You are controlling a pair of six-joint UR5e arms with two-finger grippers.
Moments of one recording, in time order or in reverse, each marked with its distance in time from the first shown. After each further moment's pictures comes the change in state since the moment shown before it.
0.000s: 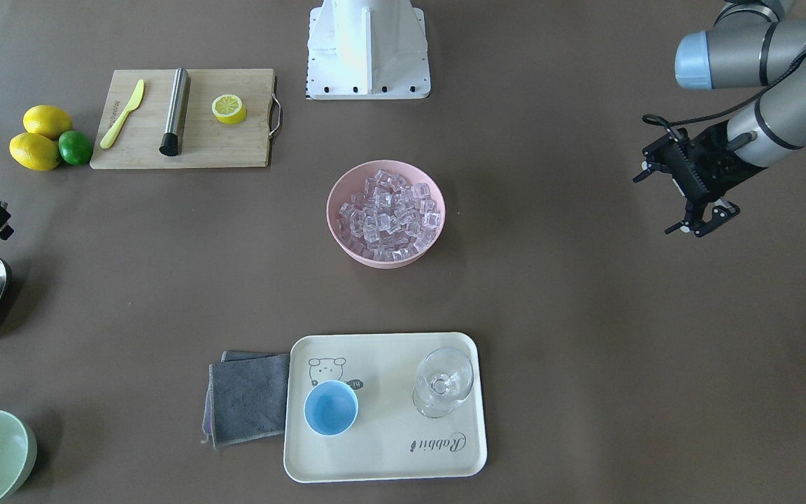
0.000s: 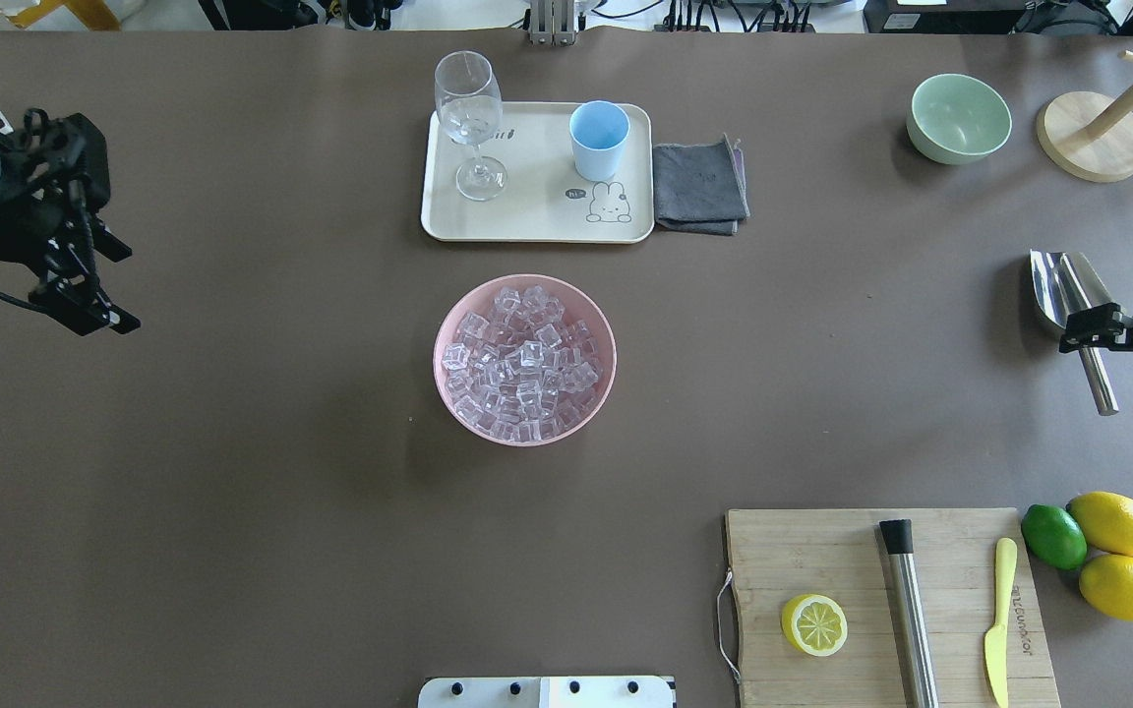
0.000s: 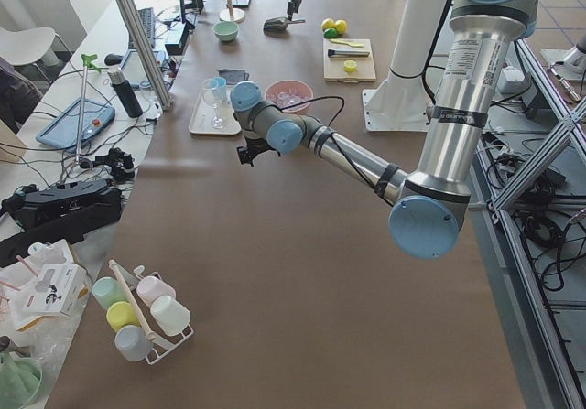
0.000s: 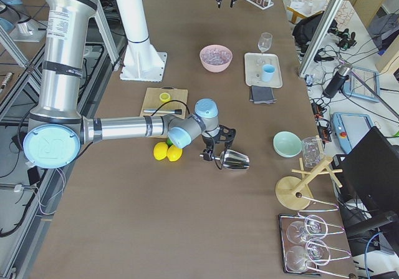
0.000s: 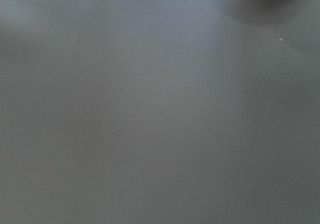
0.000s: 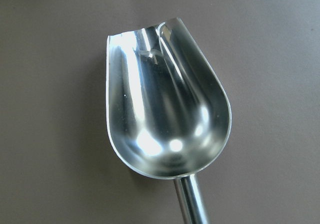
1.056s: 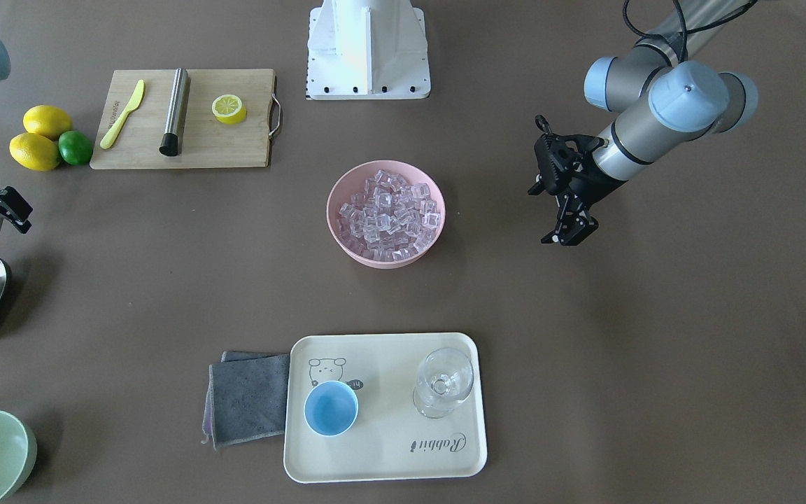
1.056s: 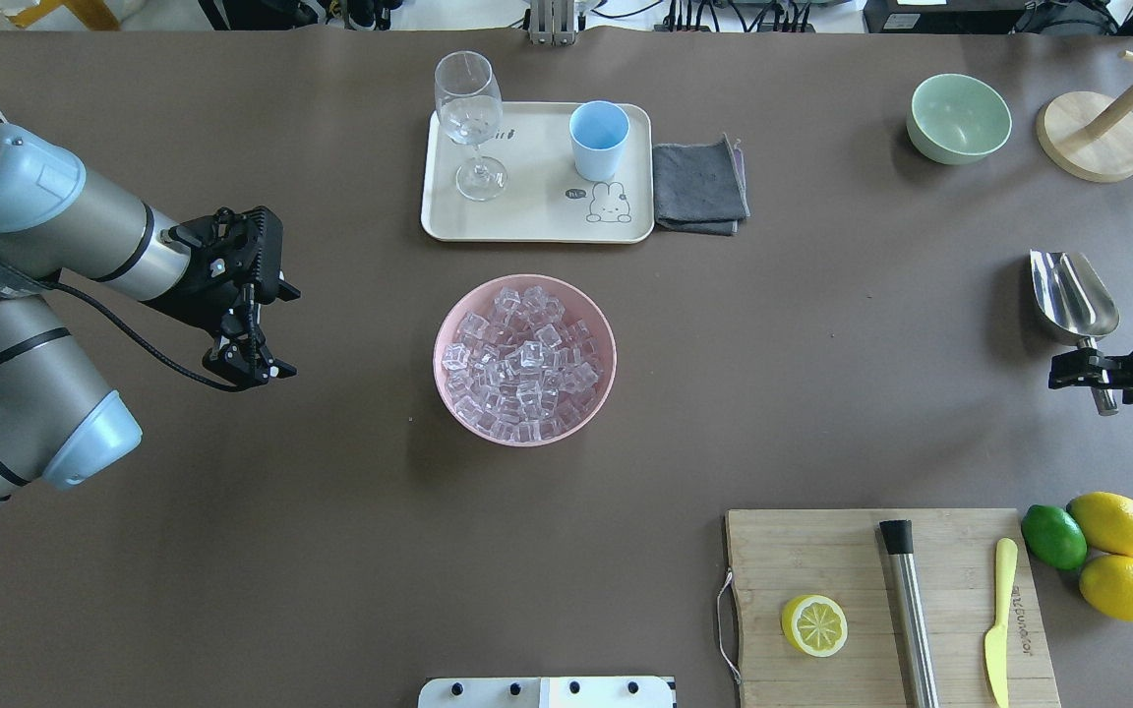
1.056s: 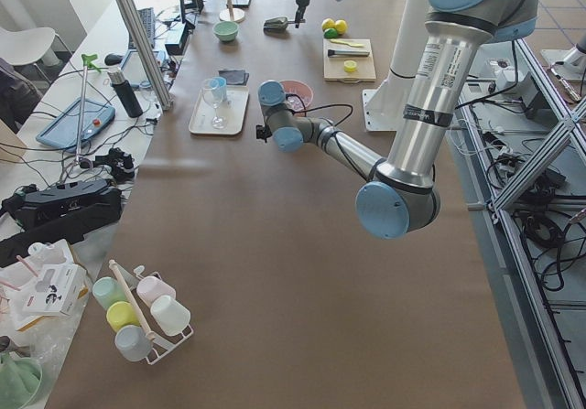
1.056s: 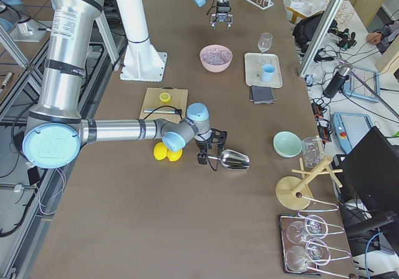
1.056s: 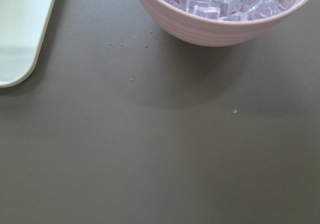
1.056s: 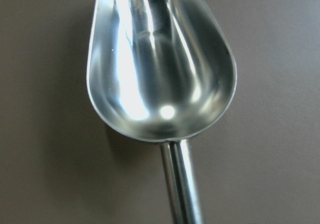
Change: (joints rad) left arm 0.247 -0.103 0.133 -0.397 0.160 -0.075; right arm -0.112 -0.047 -0.016 0.076 -0.107 -0.009
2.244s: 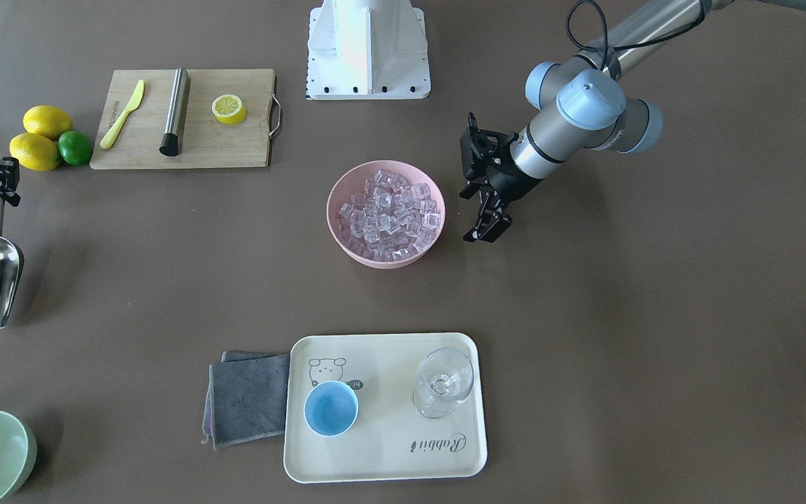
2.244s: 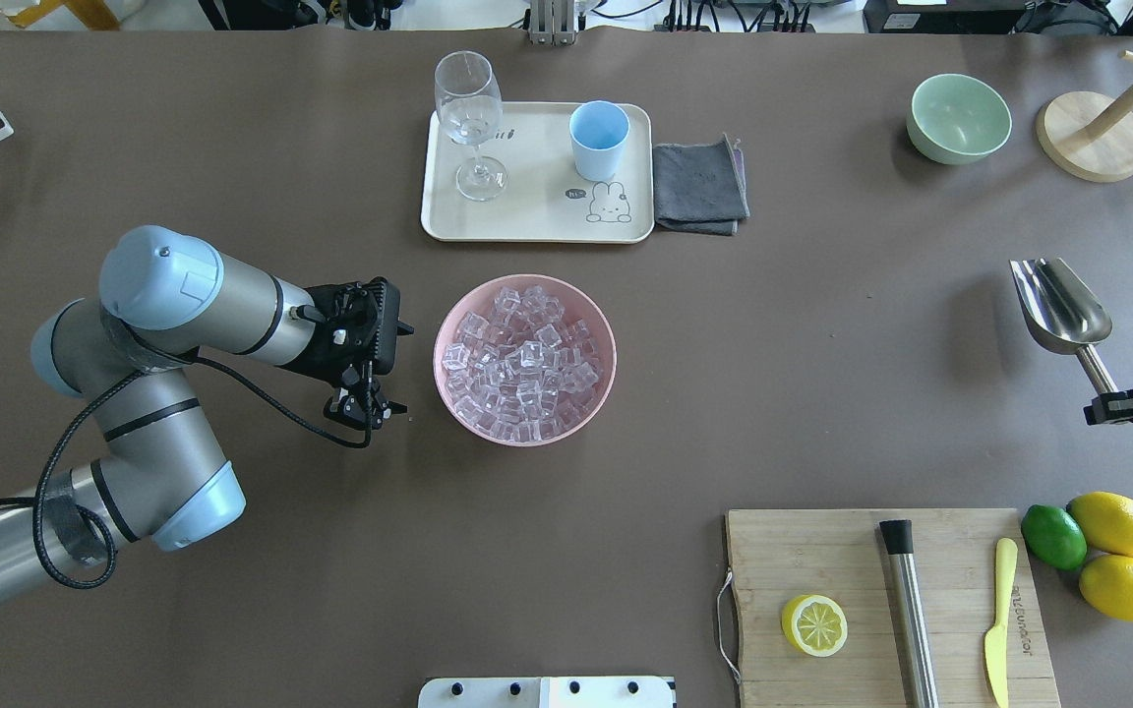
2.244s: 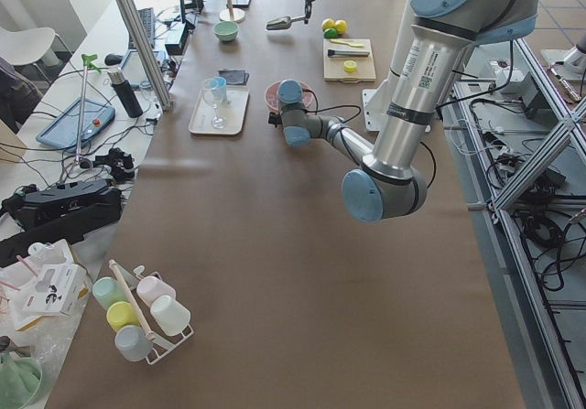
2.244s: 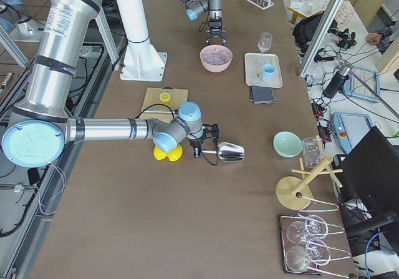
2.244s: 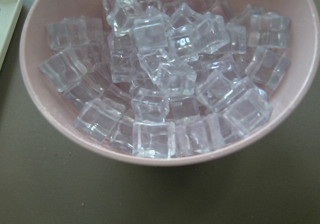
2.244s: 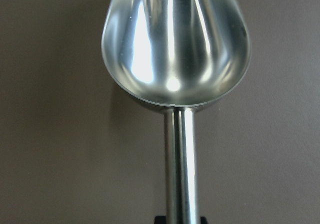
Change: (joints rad) left arm 0.178 -0.107 0.117 -0.222 0.189 -0.030; right arm 0.008 -0.085 0.074 0.043 0.084 -0.288
